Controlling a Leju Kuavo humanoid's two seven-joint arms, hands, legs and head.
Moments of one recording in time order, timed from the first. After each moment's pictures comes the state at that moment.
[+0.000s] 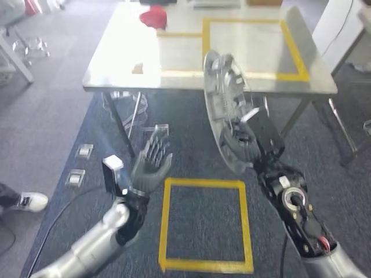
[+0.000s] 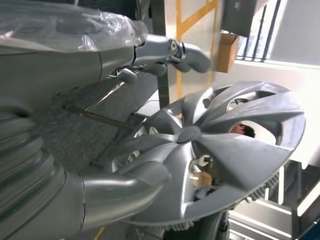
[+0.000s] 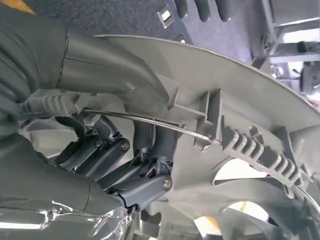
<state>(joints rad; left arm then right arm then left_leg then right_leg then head) -0.44 -0.01 -0.42 -0.81 0.38 0.04 -0.62 -0.44 -0.14 0.54 -1.43 0.00 -0.01 -0.17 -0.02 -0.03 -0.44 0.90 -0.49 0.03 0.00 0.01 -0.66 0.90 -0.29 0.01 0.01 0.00</state>
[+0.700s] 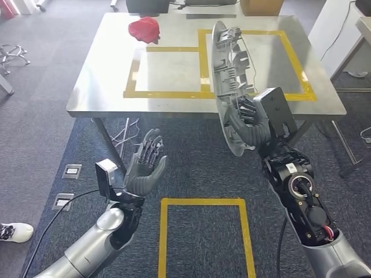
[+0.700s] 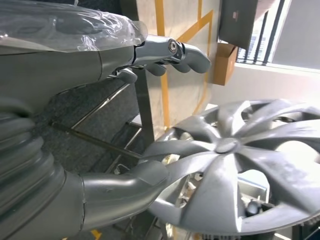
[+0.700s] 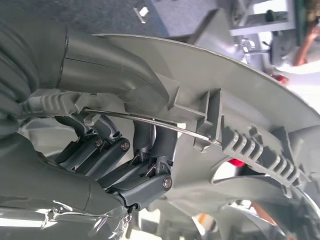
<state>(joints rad) -0.42 0.00 -0.42 -0.83 0.37 0.05 -0.60 -0.48 -0.16 0.48 -1.49 -0.02 -0.03 -0.16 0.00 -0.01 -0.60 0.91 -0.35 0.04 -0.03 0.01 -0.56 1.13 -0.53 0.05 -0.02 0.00</state>
